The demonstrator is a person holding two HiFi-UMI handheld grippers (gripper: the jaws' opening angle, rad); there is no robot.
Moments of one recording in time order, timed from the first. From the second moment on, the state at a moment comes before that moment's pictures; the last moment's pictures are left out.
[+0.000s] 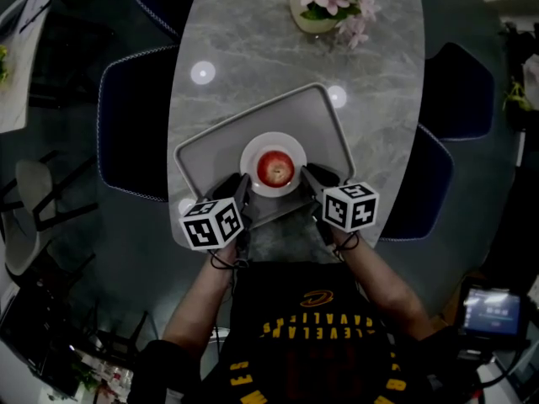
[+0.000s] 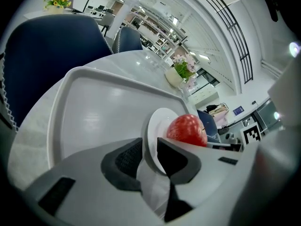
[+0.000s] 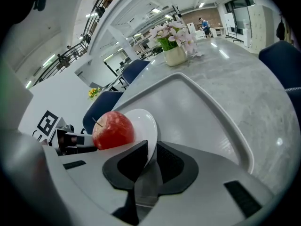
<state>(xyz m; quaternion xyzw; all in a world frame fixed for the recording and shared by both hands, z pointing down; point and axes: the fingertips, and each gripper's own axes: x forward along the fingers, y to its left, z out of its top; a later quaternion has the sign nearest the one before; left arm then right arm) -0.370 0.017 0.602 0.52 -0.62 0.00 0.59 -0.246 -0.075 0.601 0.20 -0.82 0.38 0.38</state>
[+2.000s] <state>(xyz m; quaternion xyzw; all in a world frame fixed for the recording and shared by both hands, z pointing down) -0.293 0.028 0.566 0.51 -0.58 -0.04 0.63 -0.172 -0.051 0.559 0.23 -0.78 0.49 0.31</state>
